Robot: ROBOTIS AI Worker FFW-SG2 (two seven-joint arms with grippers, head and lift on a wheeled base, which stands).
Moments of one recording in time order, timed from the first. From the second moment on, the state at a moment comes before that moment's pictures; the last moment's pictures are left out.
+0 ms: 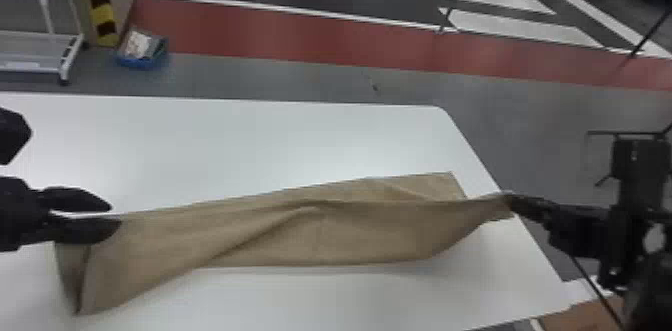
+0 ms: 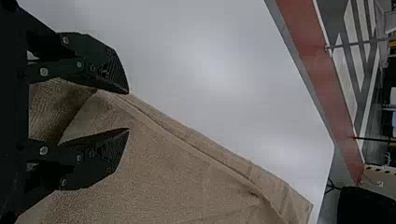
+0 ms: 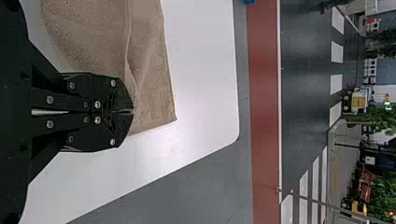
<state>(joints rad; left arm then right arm) -0.14 0.35 -0.07 -1.68 -0.30 0.66 -1.18 0.17 -0.13 -0.53 -2.45 0.39 1.35 0.78</state>
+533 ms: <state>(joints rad) -0.13 0.34 -0.09 -1.67 -0.31 0.64 -1.15 0.17 -0.13 -0.54 -2.46 0.39 1.36 0.79</state>
